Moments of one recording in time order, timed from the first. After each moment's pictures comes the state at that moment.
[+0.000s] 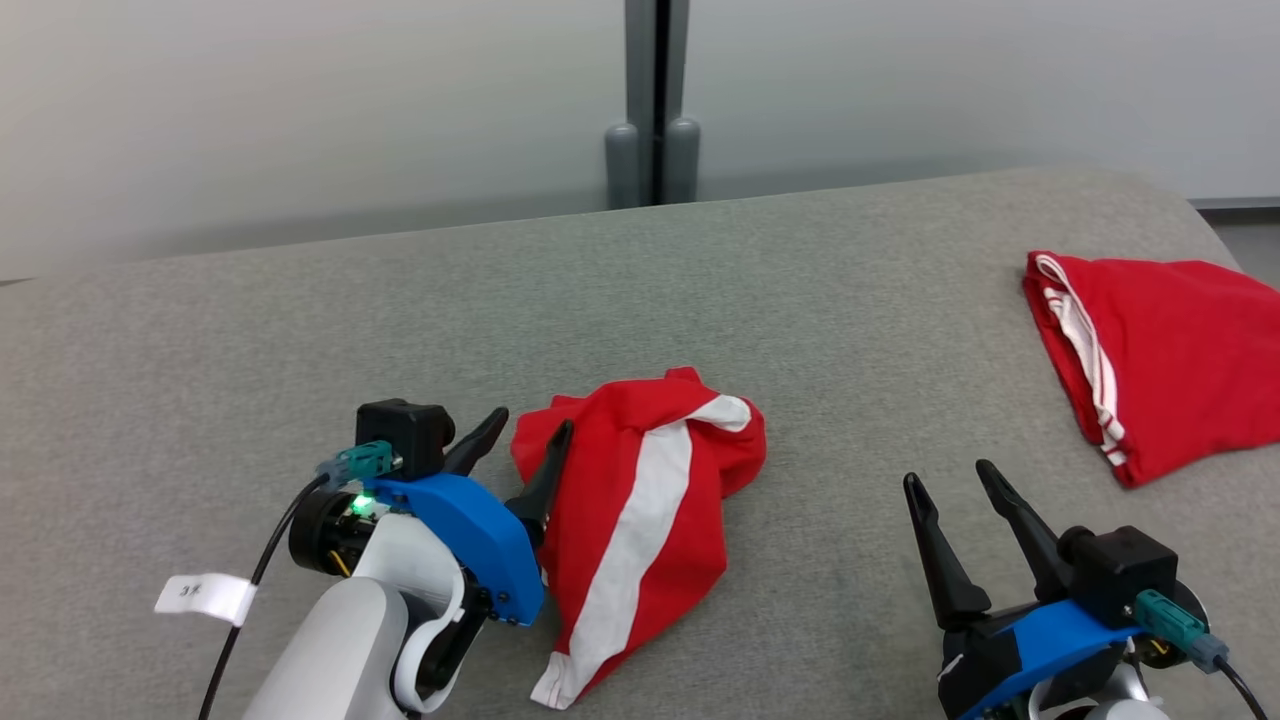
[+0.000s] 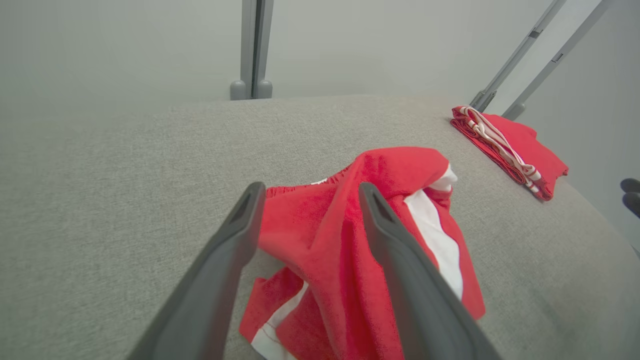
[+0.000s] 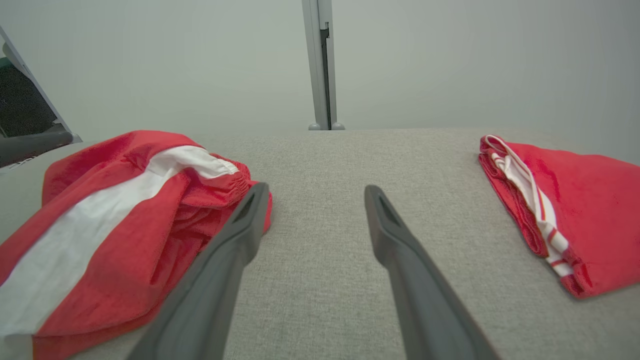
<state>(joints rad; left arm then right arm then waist) -0.31 0.15 -0.38 0.29 -0.51 -0.12 0.20 -0.04 -0.07 0.08 0.08 0.17 0.13 -0.05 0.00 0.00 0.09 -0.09</state>
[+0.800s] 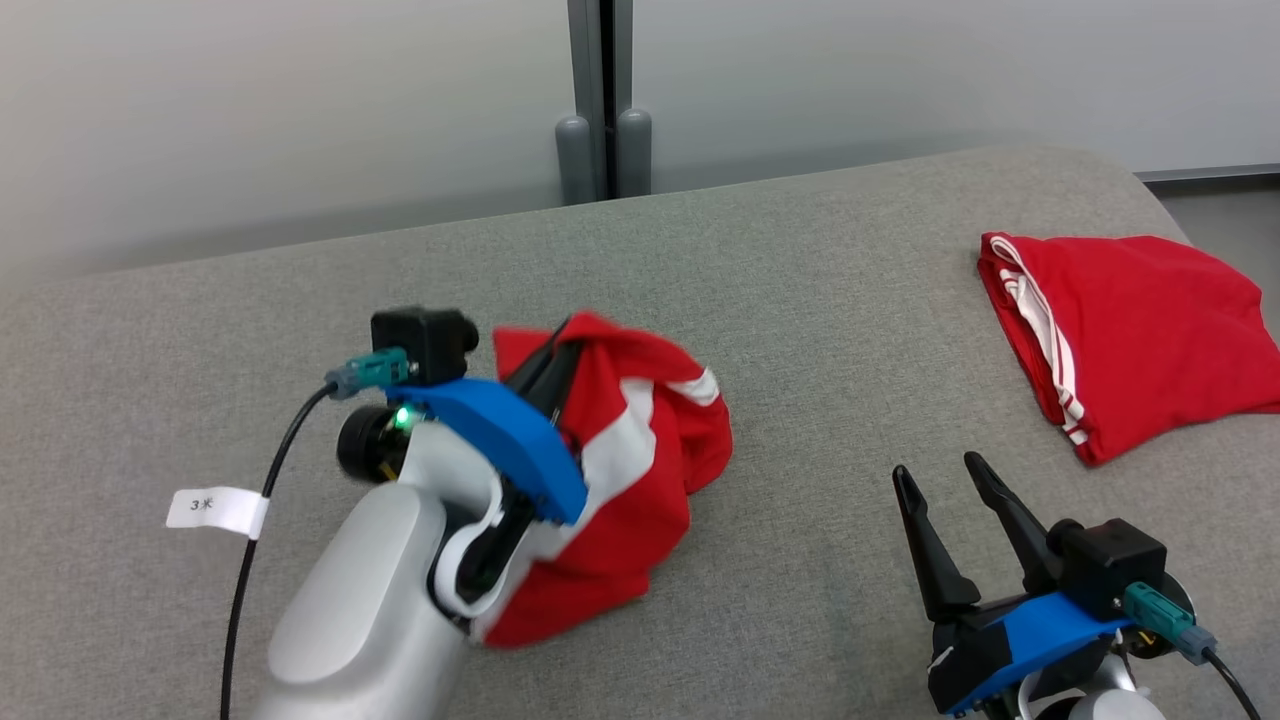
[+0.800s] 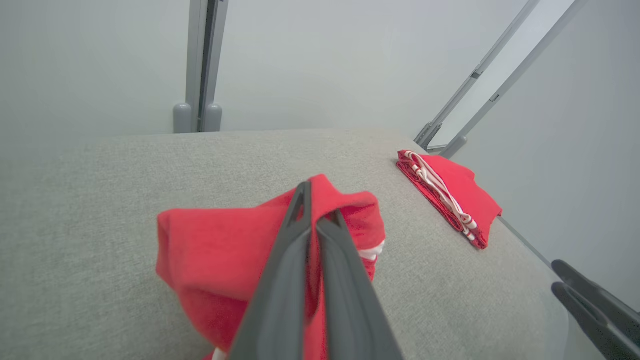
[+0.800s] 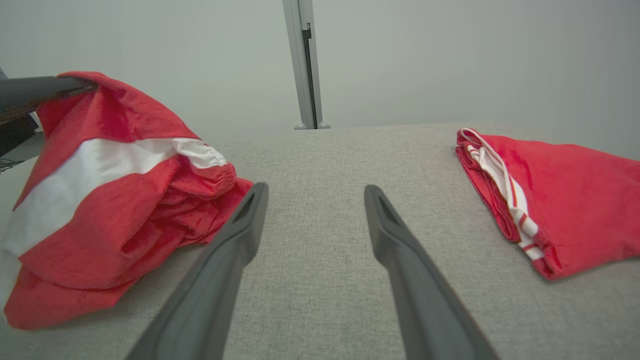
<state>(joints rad) -0.49 0.08 -0.42 0.42 -0.65 -0.12 0.19 -0.06 -0.07 0.10 0.12 0.18 0.13 -0.07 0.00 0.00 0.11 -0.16</state>
